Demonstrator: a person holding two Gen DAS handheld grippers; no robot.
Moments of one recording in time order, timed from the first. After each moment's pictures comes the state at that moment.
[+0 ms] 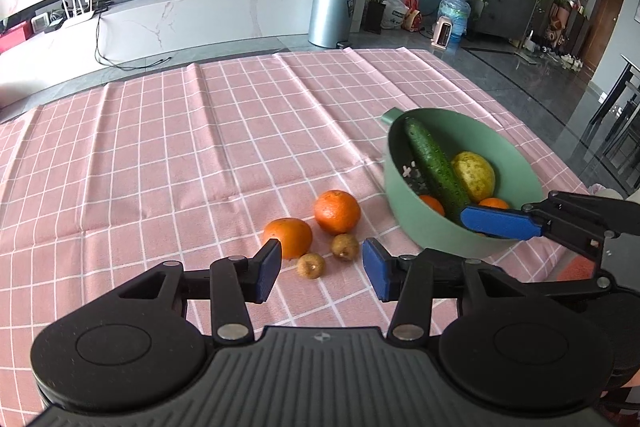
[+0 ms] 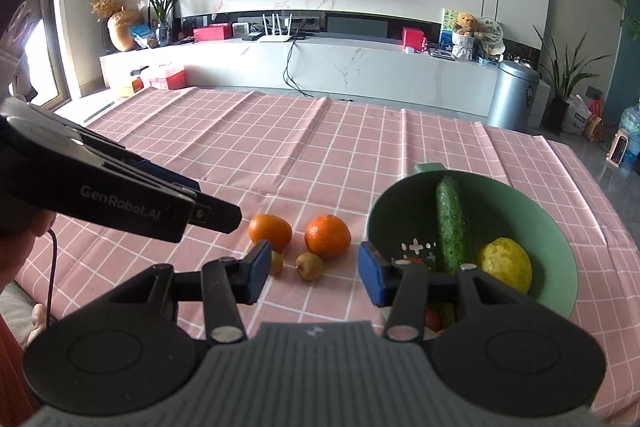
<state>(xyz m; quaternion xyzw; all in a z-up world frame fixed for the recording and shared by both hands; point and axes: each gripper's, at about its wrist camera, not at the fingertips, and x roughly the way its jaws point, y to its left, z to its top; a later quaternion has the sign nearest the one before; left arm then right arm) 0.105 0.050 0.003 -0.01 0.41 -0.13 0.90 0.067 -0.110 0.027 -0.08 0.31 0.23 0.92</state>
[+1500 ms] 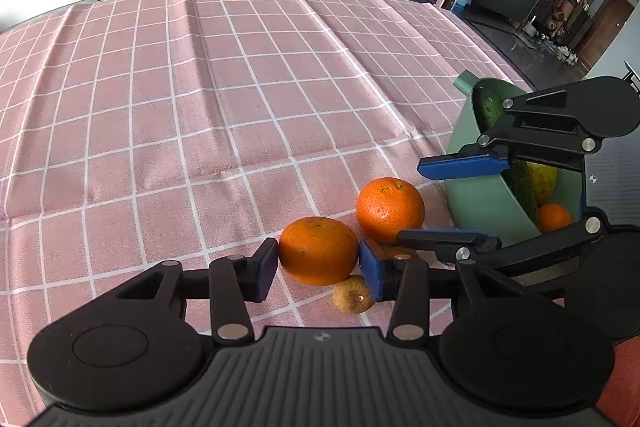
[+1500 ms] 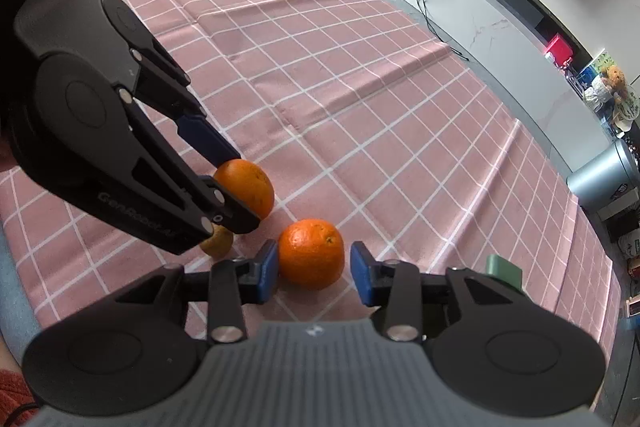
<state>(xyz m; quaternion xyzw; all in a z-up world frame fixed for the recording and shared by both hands) 0.187 0.078 -0.065 -0.07 0.48 -0.16 0.86 0.190 -0.043 -0.020 -0.35 0.39 0.37 0.77</state>
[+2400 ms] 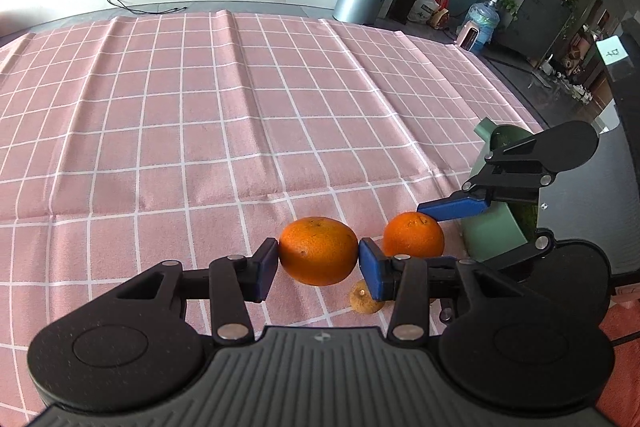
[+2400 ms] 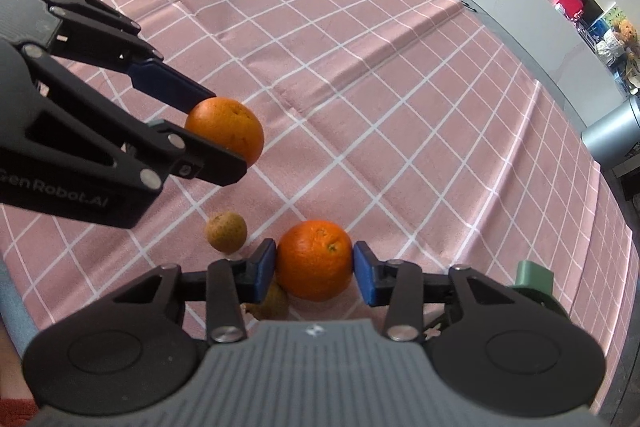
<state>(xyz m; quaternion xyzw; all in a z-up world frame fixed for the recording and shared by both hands) 0.177 0.100 -0.046 -0.10 0.44 -0.12 0.88 0.211 -0.017 -0.031 -0.34 0.46 0.34 0.75</state>
